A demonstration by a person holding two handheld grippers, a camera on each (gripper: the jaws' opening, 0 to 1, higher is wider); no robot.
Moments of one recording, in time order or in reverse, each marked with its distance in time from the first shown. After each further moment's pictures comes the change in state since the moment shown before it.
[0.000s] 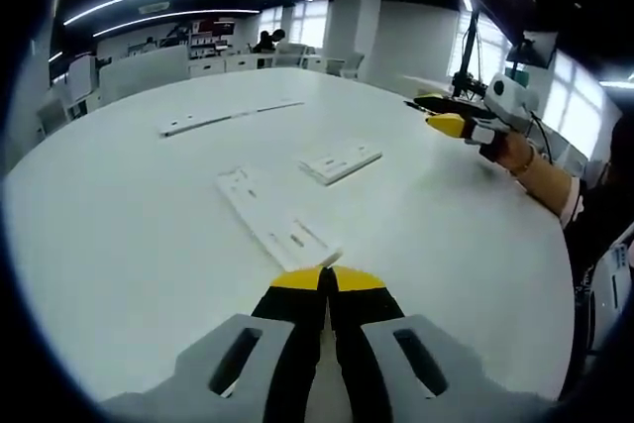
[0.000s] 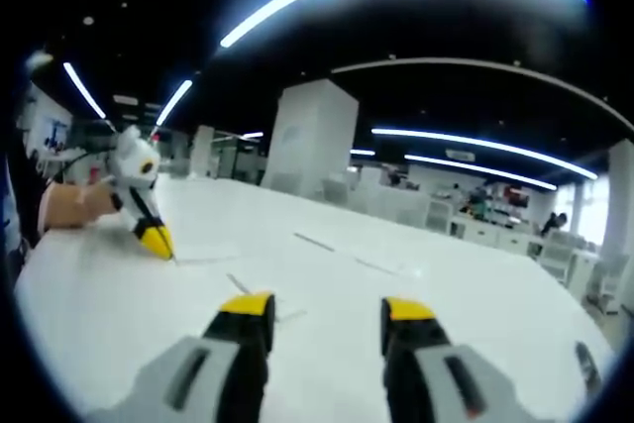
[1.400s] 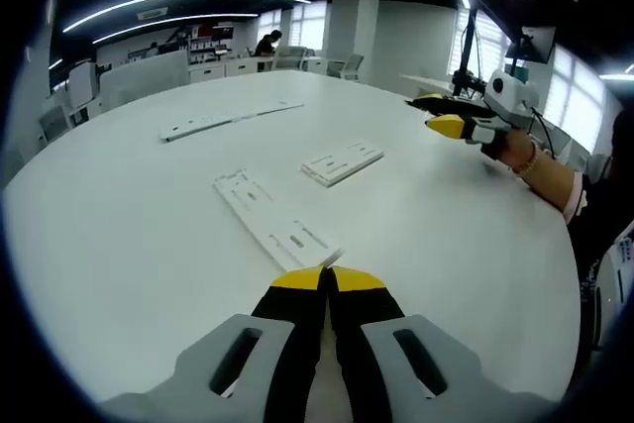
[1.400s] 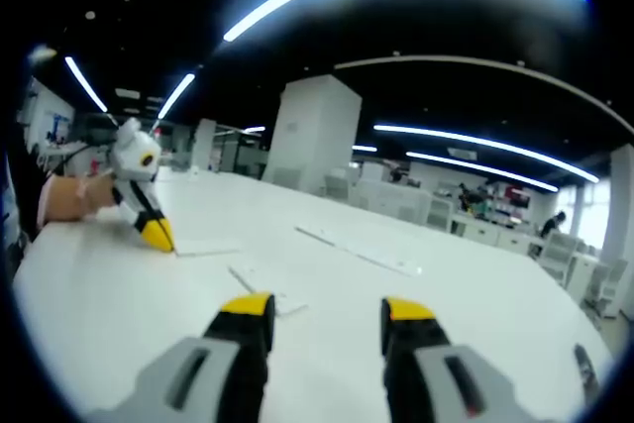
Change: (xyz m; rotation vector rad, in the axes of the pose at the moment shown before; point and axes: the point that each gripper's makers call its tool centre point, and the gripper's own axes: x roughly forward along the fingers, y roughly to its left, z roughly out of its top) left arm 0.001 0.001 0.001 0.027 -0.009 0.014; right arm 0.002 0.003 -0.004 -0.020 0.022 0.005
